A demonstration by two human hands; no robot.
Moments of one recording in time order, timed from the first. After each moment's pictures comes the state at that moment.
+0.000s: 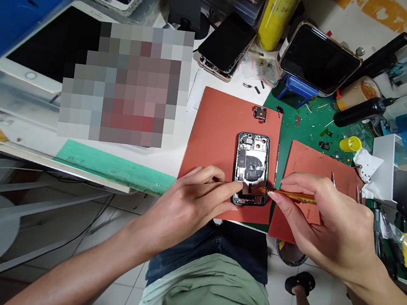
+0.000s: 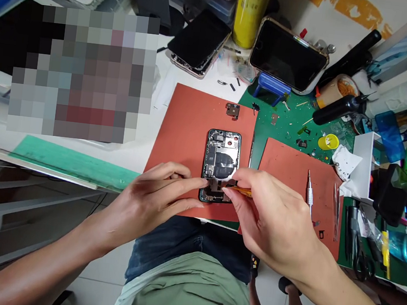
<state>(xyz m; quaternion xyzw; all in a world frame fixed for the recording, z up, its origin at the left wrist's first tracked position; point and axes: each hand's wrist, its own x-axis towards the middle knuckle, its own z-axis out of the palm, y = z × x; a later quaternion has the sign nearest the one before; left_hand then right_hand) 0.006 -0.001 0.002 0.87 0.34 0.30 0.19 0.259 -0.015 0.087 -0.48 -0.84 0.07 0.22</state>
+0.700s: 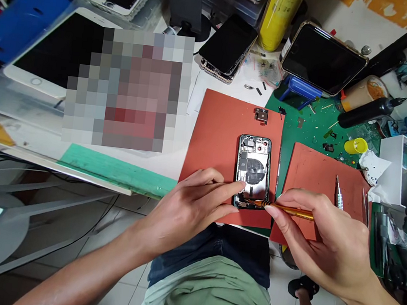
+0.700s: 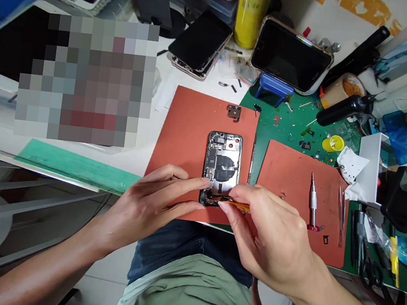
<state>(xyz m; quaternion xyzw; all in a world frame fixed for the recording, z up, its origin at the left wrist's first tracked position) 0.003 -0.004 -0.003 0.85 0.36 0.30 0.25 0.256 -0.027 0.081 -0.50 -0.82 0.12 0.25</state>
